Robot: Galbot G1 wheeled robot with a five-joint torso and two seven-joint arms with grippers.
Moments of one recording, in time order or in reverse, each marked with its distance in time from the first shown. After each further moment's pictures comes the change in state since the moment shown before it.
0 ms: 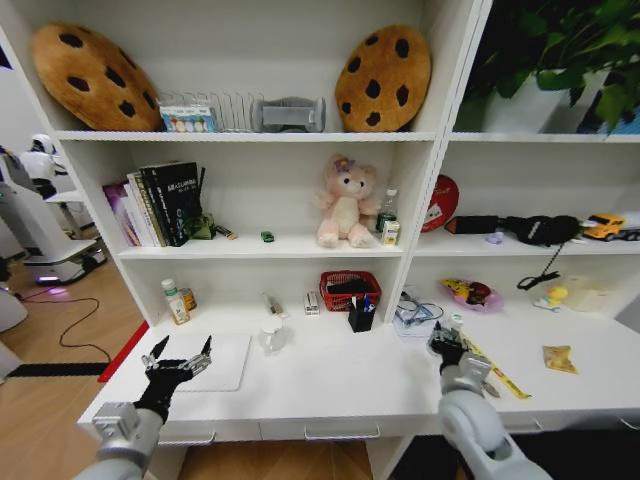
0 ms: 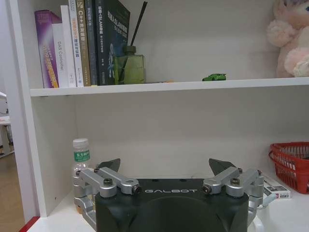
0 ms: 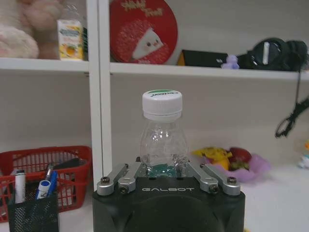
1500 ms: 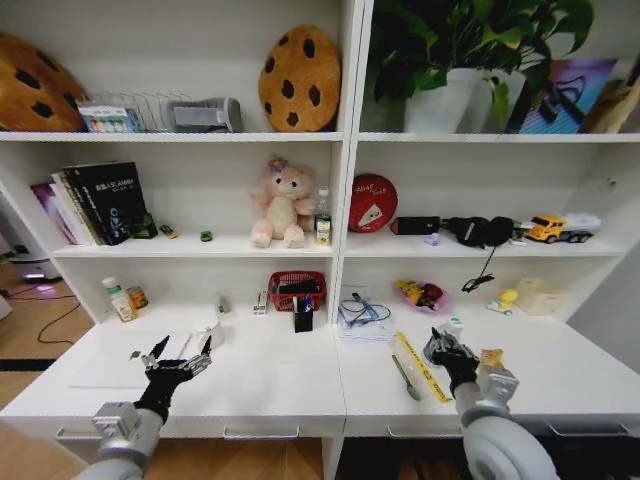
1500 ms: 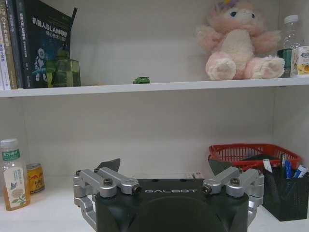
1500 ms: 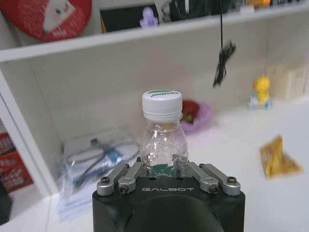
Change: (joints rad) left arm 0.000 0.000 0.000 0.000 0.000 0.000 0.000; right arm -0.121 0.033 -0.135 0.331 0.372 -0.178 0.498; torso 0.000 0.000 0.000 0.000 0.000
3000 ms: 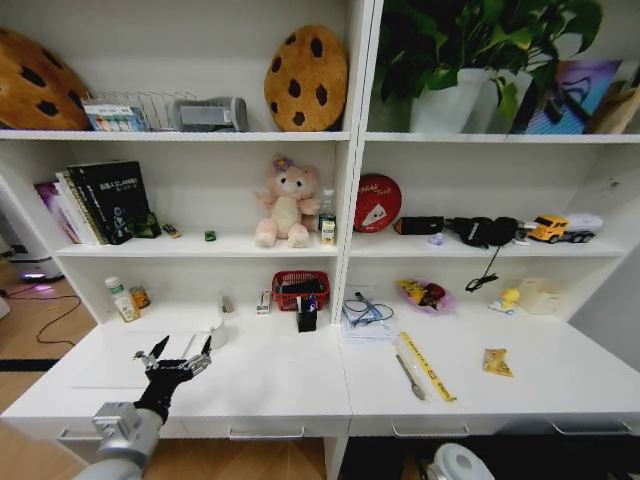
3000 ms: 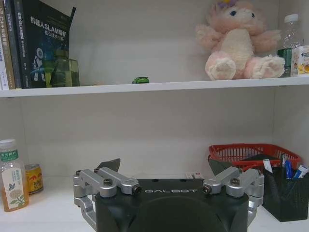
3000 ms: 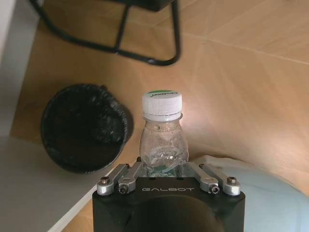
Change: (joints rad) left arm 0.000 0.000 0.000 0.000 0.000 0.000 0.000; right arm 0.065 0.311 0.122 -0.783 0.684 0.091 0.224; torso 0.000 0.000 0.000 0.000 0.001
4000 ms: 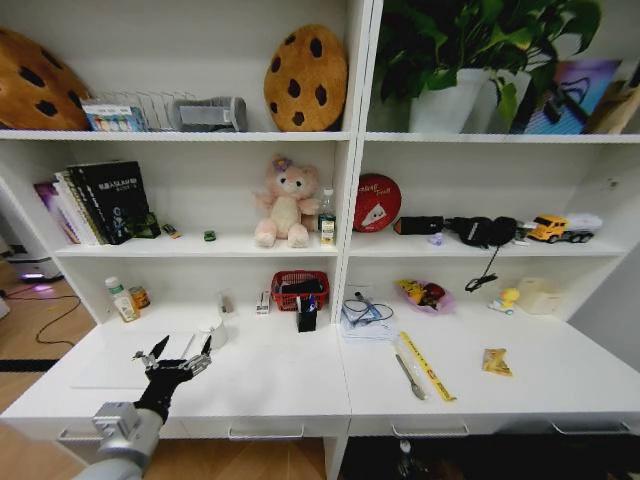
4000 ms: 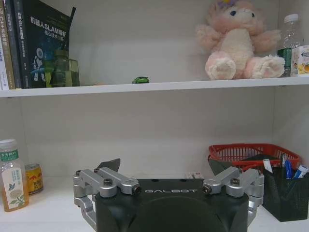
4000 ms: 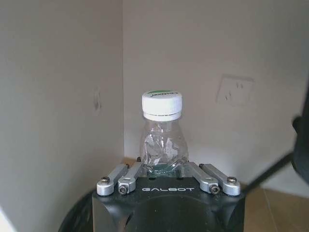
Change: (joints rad) left arm 0.000 0.000 0.000 0.000 0.000 0.000 0.000; right arm 0.400 -0.041 -0.031 -1.063 -1.626 0.850 -1.513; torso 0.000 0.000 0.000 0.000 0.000
